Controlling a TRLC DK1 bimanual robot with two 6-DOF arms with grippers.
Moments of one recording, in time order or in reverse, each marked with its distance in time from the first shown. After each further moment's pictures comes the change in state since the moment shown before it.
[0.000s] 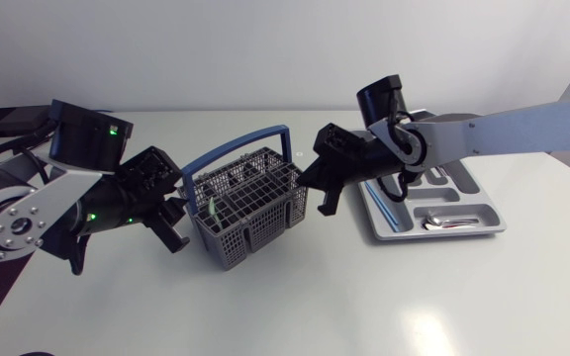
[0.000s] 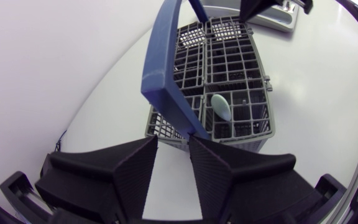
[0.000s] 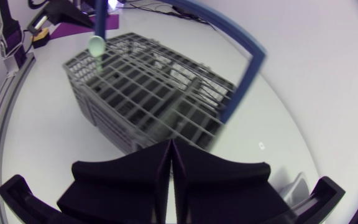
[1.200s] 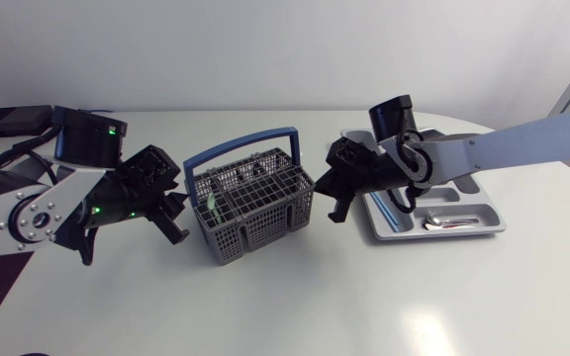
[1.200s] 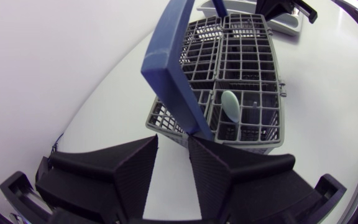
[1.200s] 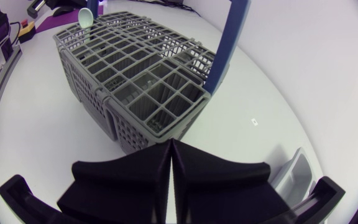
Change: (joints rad) left arm 0.077 0.078 -0.023 0.134 0.089 0.037; right arm -0.064 0.028 -0.082 0.122 0.051 0.012
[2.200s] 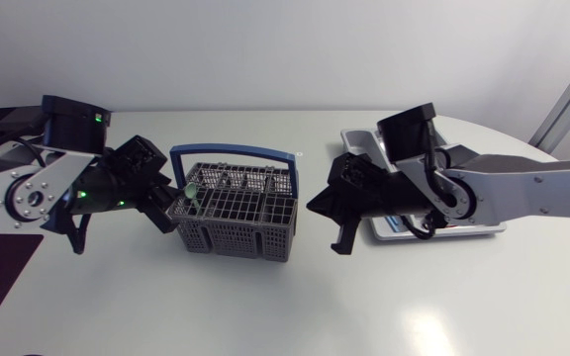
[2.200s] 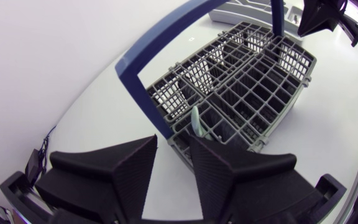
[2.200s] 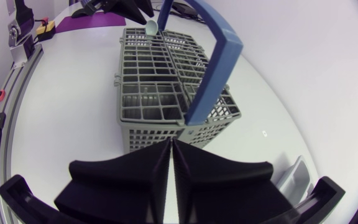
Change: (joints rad) left arm 0.110 0.030 0.049 -0.045 0.120 0.001; right arm 0.108 -0.282 -0.222 -0.008 0.047 0.043
